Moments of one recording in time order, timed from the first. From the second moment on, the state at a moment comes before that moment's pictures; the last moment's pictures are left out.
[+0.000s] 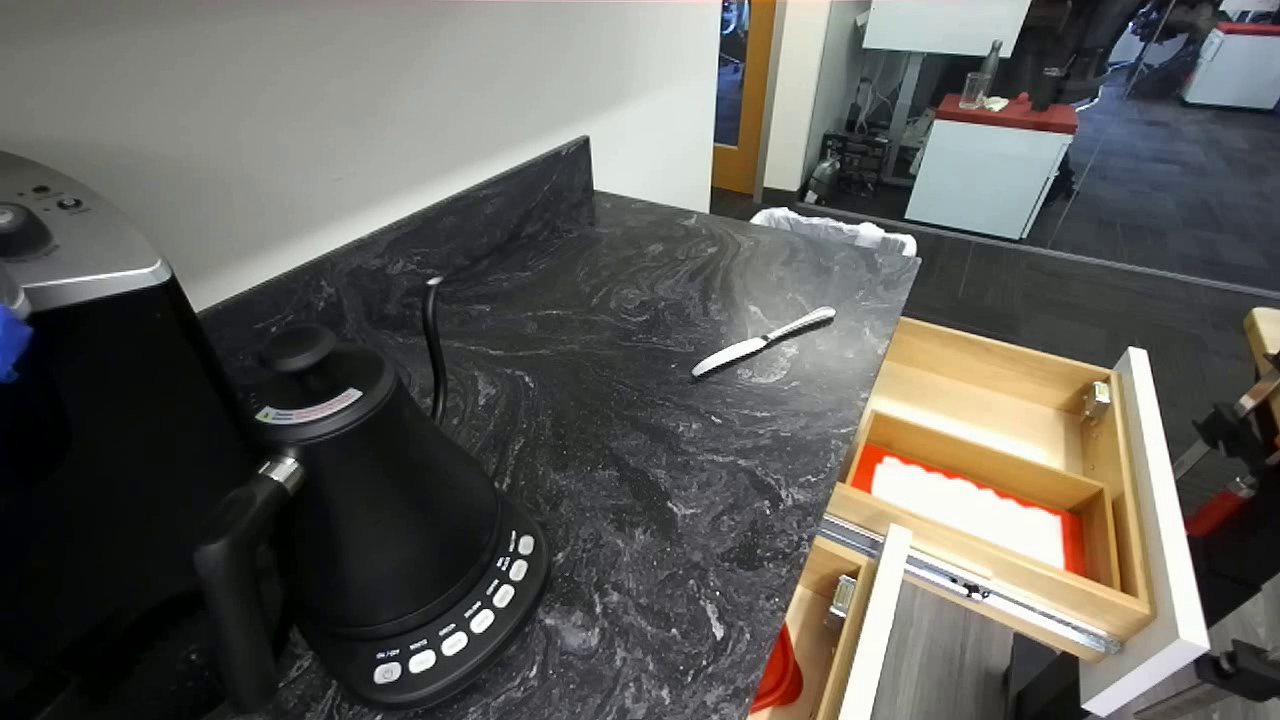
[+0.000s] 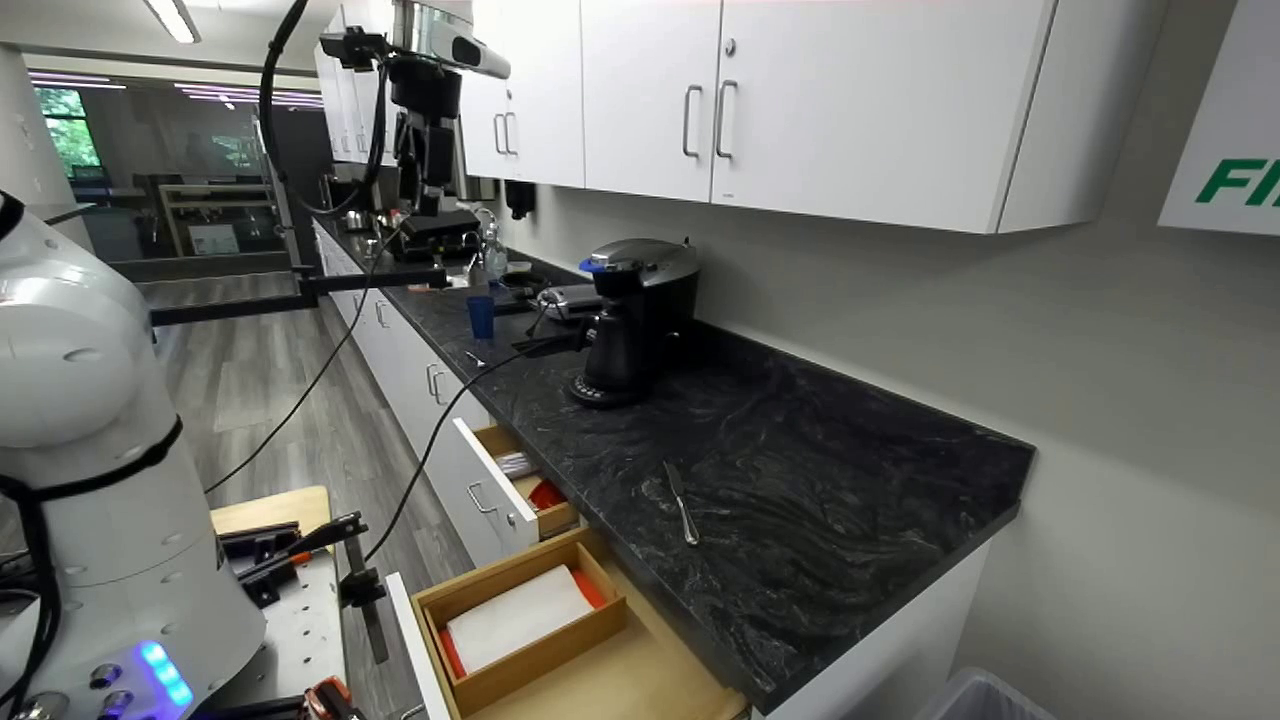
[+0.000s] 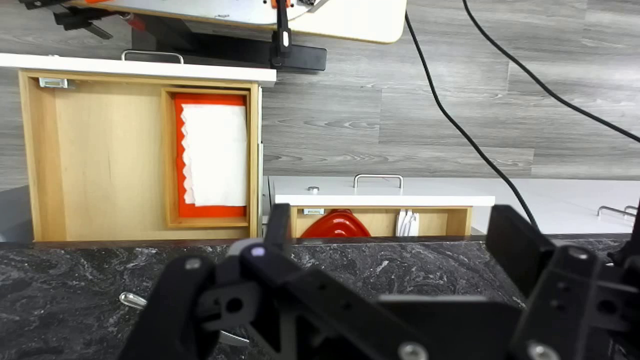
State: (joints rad) arm 0.16 -0.59 0.16 -2.25 0.27 1.56 0.19
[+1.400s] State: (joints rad) arm 0.01 -0.15 0.05 -2.12 0.04 1.79 0.15
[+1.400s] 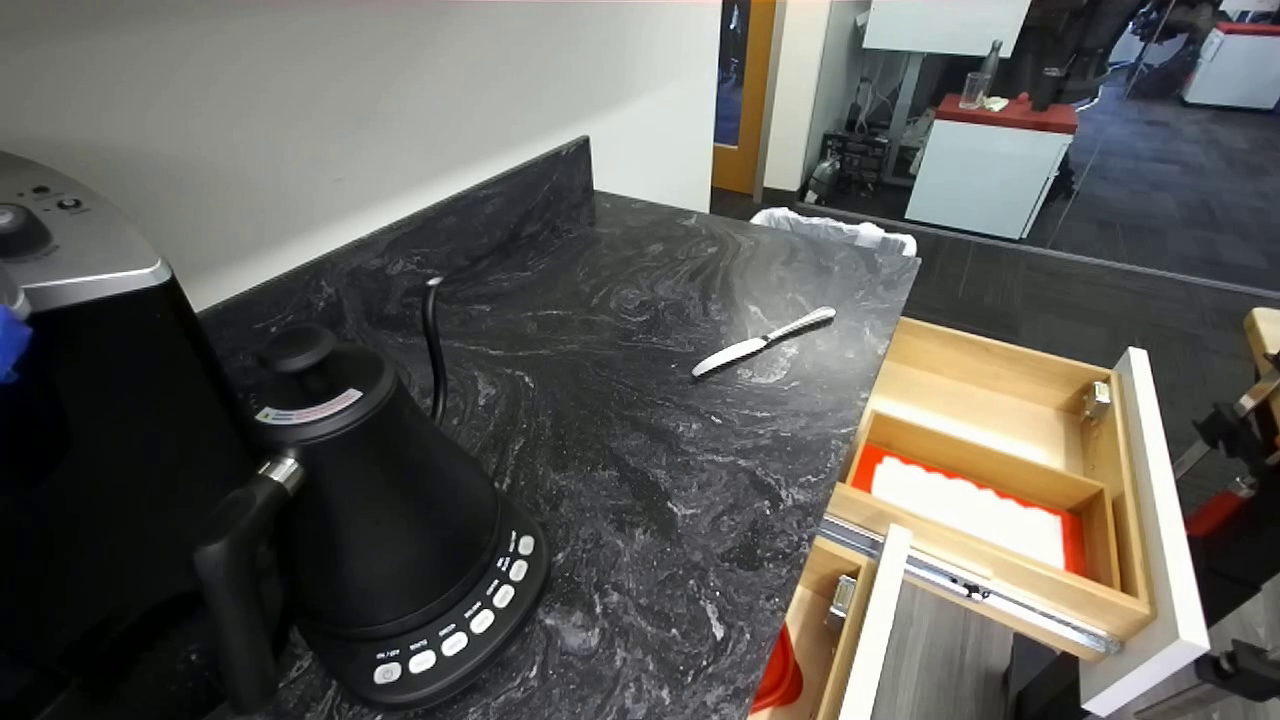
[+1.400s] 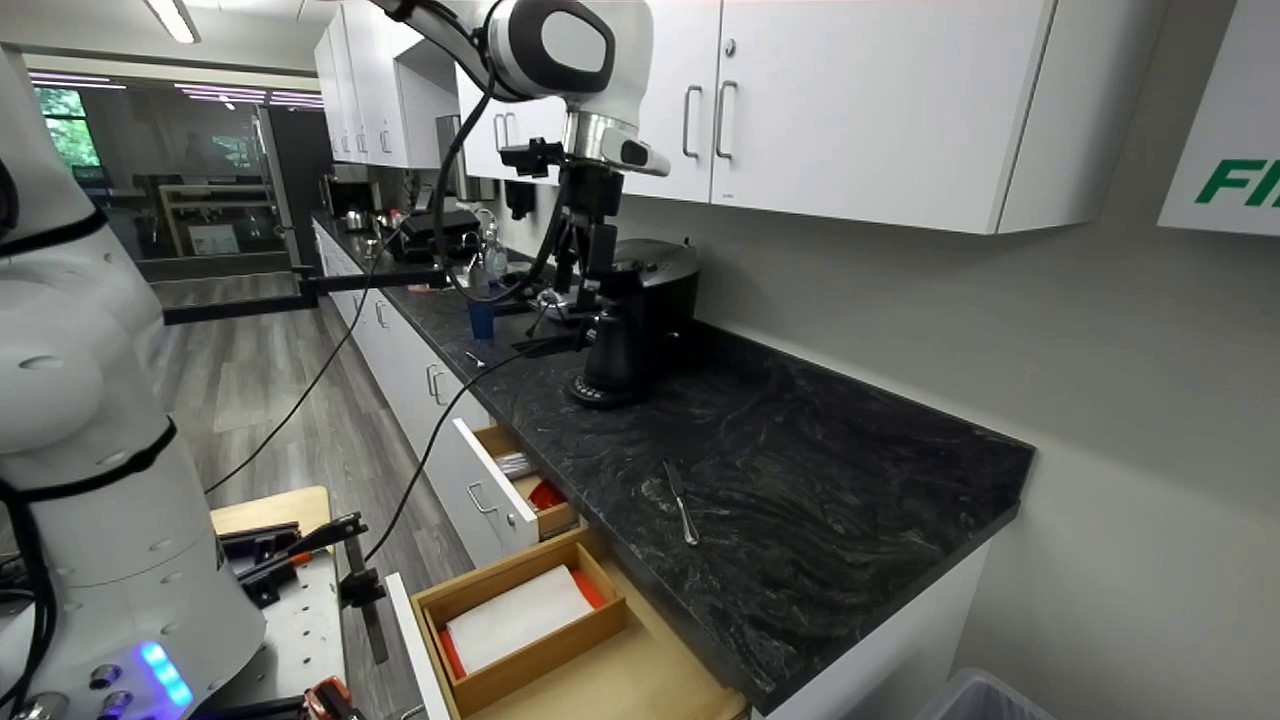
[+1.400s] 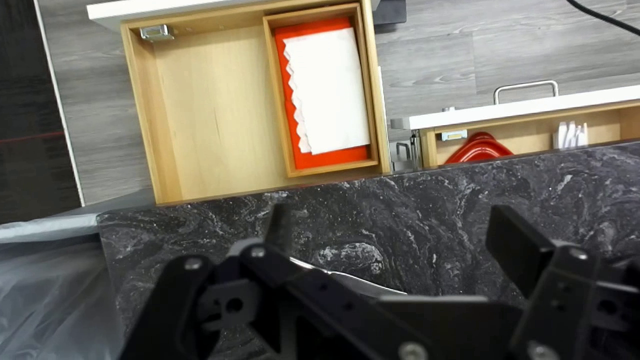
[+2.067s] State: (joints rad) arm 0.01 -0.06 0.04 -2.02 0.04 1.79 0.15
